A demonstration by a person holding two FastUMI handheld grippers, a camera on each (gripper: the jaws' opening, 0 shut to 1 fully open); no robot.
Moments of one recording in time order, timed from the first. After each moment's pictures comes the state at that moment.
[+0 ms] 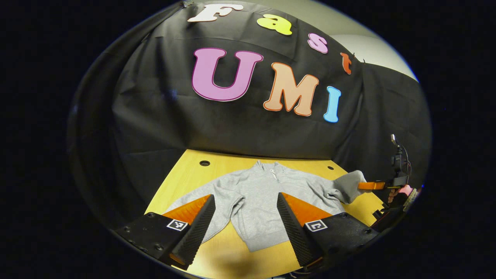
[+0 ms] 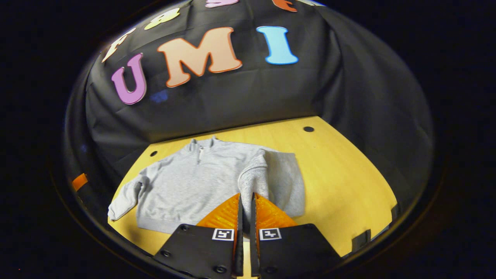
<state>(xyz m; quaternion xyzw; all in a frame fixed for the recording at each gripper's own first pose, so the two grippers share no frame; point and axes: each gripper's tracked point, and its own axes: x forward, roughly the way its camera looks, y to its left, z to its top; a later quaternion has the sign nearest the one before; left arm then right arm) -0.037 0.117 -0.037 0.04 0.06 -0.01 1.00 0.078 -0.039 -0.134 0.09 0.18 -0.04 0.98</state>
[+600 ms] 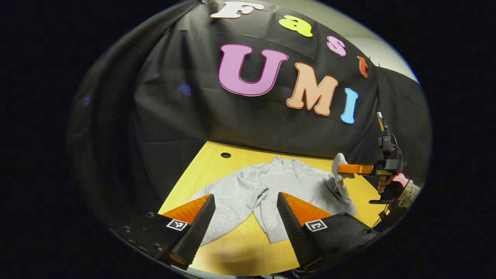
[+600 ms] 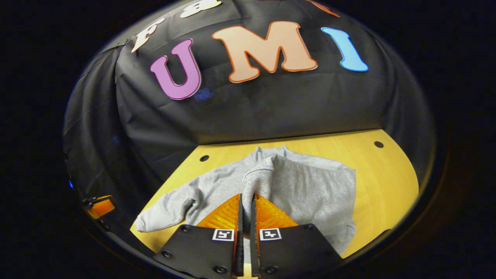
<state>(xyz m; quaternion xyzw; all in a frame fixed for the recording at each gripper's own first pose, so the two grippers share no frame) -0.063 0.179 -0.051 0.01 0.07 0.05 1.00 0.164 0.153 -0.094 0.10 0.17 0.11 0.97</state>
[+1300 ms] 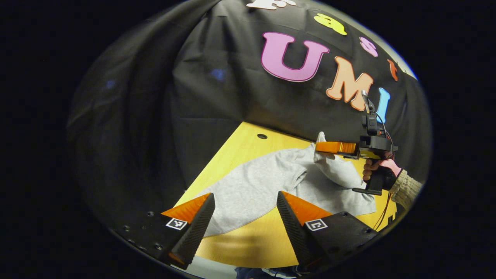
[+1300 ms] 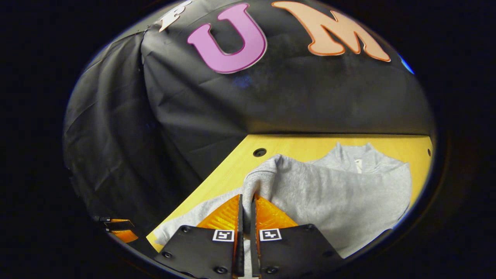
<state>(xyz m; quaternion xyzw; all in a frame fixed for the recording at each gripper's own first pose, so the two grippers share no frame) -0.094 0.264 -0.109 -0.04 0.13 0.16 0.98 0.237 0.361 -0.140 0.07 0.20 0.25 0.94</state>
